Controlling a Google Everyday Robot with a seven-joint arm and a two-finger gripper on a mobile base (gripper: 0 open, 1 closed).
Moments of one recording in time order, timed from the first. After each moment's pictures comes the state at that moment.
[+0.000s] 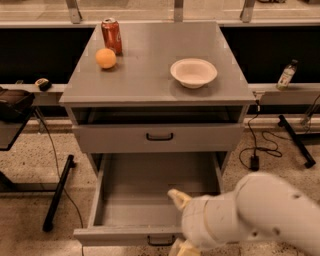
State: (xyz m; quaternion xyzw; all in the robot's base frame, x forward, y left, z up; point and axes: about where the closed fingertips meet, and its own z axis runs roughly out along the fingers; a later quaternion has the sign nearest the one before) arm 0.333 -0.025 0.695 -0.62 0.70 0.20 0.28
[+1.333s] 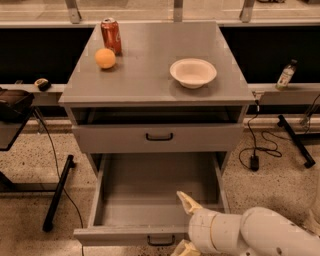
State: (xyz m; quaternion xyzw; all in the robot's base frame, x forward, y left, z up) arm 0.365 -0.039 0.611 -0.60 0.68 0.16 0.39
